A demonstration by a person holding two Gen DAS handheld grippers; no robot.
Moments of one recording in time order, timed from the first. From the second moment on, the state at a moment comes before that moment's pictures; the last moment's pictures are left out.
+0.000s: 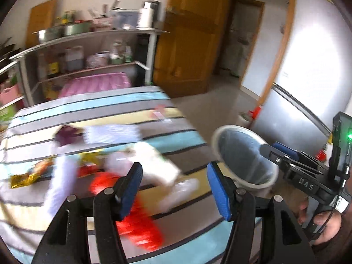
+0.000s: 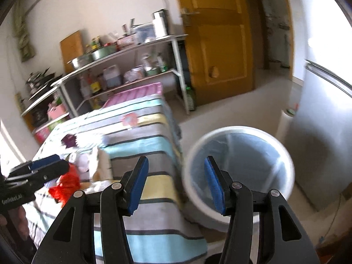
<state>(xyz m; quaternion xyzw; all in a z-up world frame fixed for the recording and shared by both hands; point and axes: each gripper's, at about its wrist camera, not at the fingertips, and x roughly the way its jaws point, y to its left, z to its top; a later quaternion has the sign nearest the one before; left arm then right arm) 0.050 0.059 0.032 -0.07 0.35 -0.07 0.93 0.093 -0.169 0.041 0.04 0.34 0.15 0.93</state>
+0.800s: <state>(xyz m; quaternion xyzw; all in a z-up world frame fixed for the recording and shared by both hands) 0.040 0.197 -0.021 -0.12 0.38 0.04 0.91 0.138 -0.015 -0.009 -0.06 0.41 0.29 0.86</state>
